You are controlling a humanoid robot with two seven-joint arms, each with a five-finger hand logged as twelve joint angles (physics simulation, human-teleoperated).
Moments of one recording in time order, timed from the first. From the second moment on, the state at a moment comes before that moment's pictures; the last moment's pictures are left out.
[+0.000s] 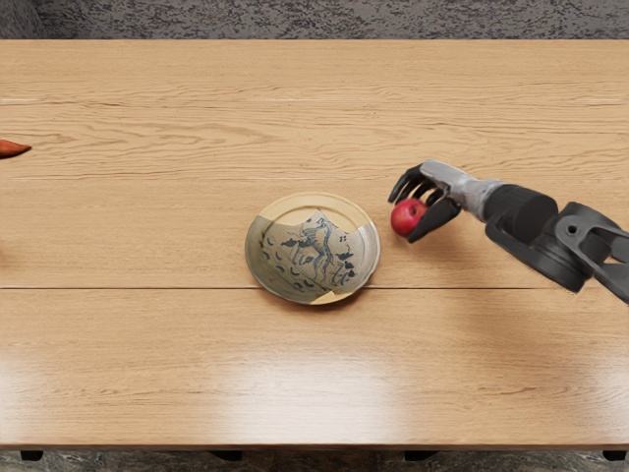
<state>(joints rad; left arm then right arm) -0.01 0.00 -0.10 -0.08 0.02 -0.05 0.19 0.80 -0.53 0.56 1.41 -1.09 0.01 -0.47</state>
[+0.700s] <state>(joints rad) -0.01 0.00 -0.10 -0.08 0.02 -0.05 0.19 0.80 -0.40 0.66 1.52 -1.05 0.09 -0.55</state>
